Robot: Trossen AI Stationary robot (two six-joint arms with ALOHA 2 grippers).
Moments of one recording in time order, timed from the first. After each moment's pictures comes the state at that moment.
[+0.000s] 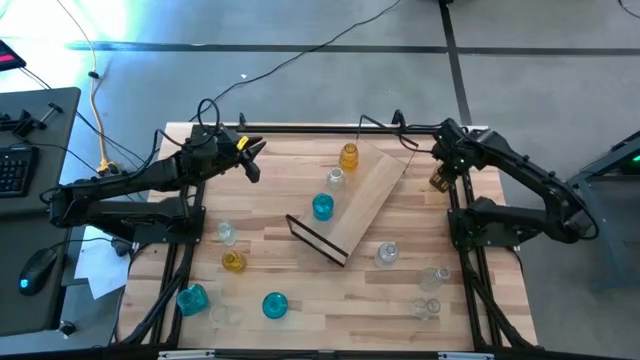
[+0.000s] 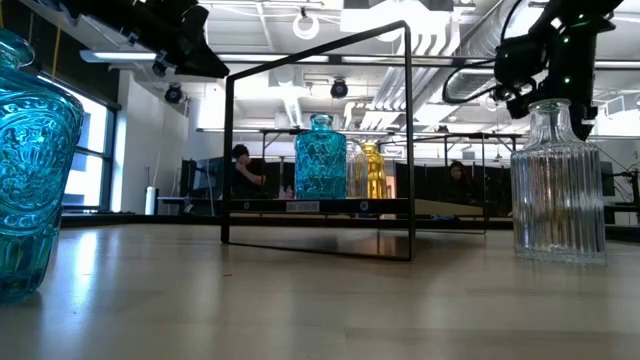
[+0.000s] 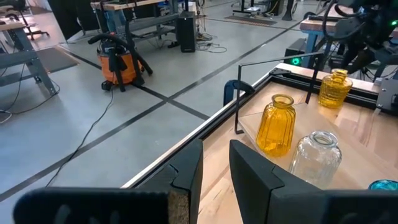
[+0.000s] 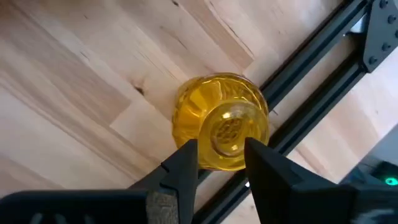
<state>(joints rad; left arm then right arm) 0.36 0.80 0.62 -0.06 -0.35 -0.03 -0.90 1.00 0.80 -1.19 0.17 -0.15</state>
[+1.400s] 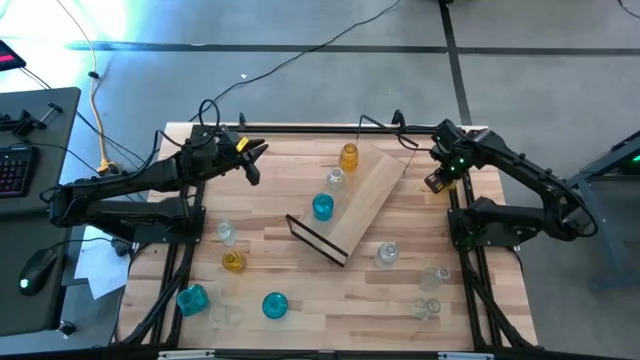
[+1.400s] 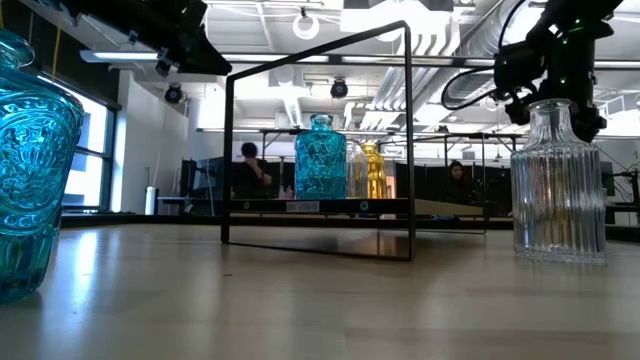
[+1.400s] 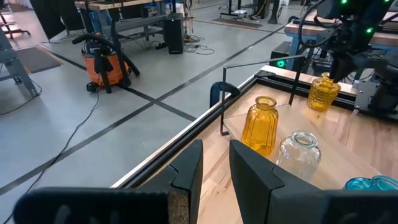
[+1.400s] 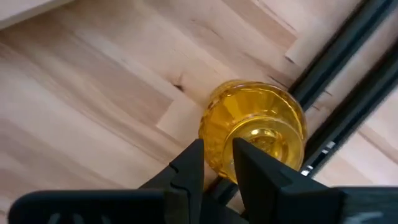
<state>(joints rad) 0.34 0.80 0.62 -0.05 -0.31 -0.05 -0.90 1.04 0.79 -1.22 0.02 0.03</state>
